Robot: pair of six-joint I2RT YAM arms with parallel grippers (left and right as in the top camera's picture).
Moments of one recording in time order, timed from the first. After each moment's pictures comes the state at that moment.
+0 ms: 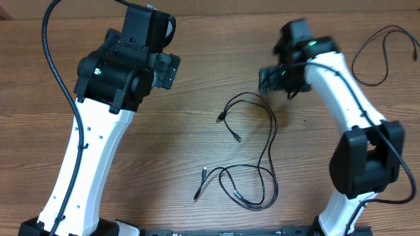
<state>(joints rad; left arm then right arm) -0.37 1.59 1.95 -1.25 -0.42 0.11 0.22 1.96 1.66 -1.07 -0.06 0.12</state>
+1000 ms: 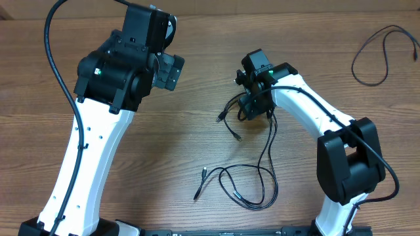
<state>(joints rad) -0.37 1.59 1.95 -1.26 -0.35 0.11 0.41 1.96 1.46 -0.89 0.01 -0.11</state>
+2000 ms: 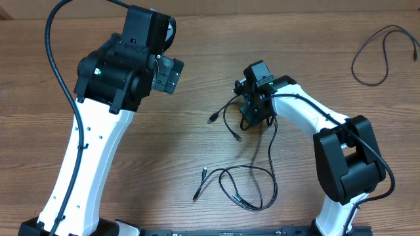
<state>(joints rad) -0.37 1.59 1.95 -1.28 -0.35 0.10 0.40 1.96 1.31 -0.72 -0.05 -0.19</state>
